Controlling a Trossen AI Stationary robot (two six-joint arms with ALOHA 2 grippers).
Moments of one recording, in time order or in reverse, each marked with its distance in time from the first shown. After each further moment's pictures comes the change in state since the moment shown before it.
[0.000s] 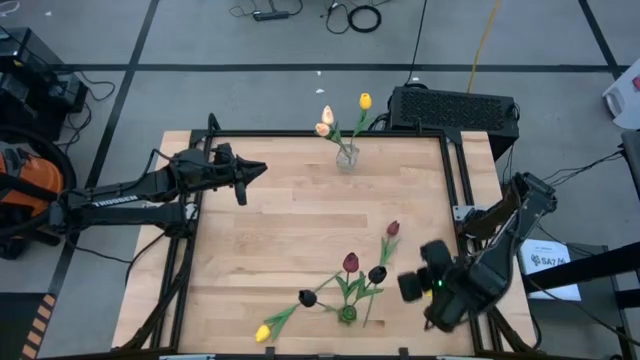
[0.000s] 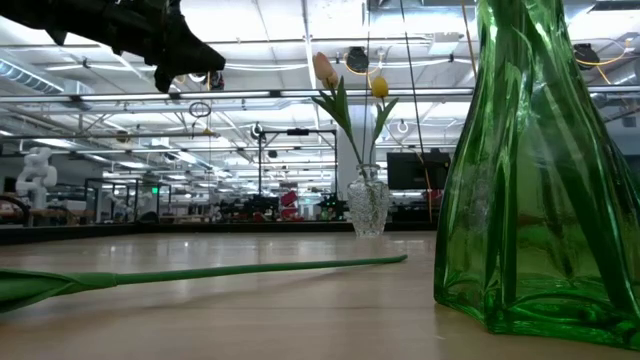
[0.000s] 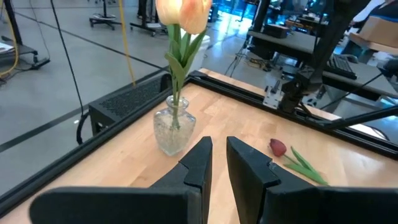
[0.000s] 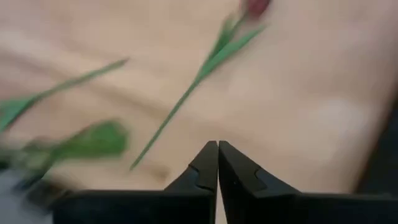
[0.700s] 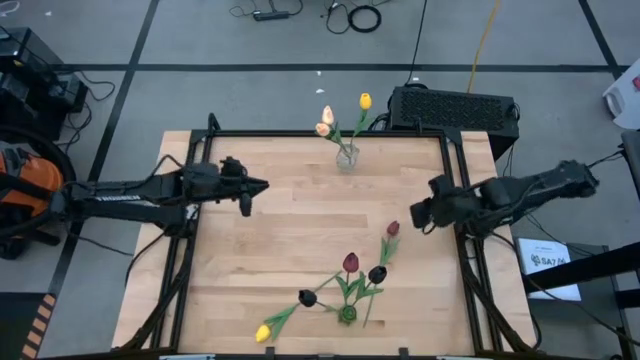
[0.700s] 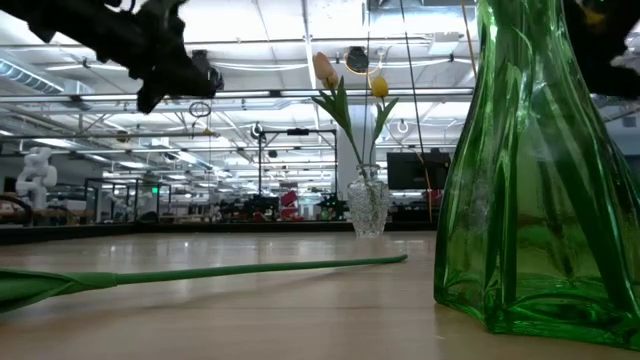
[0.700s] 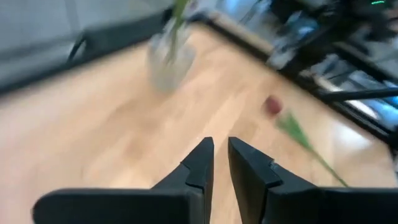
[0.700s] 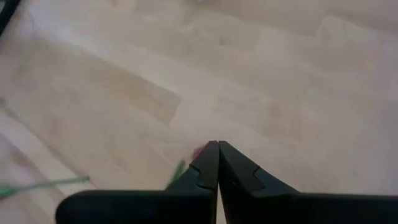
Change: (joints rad) left arm -0.167 0.049 0.000 -0.175 -0.128 -0.278; right arm -0.582 -0.771 -0.754 0.449 0.126 -0.806
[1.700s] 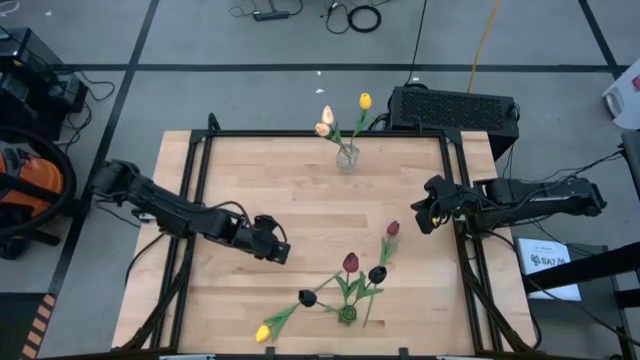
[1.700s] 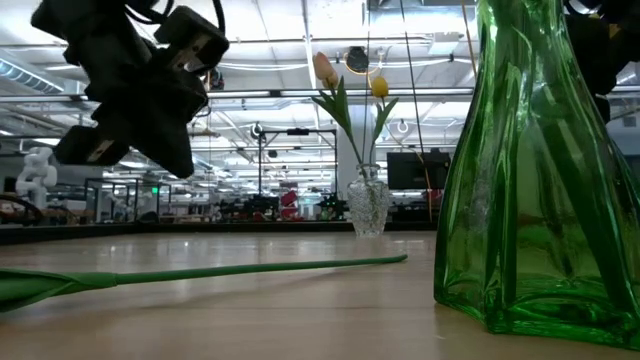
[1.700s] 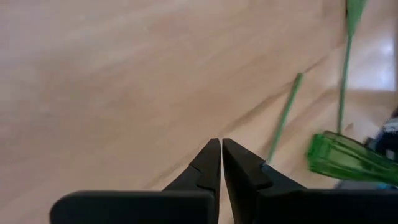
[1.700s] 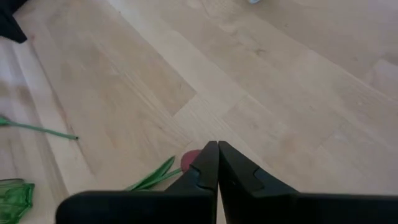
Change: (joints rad) left arm -0.448 0.643 0.180 -0.078 0.084 -1.006; right arm -0.205 -0.212 -0.213 0.248 -0.190 -0.561
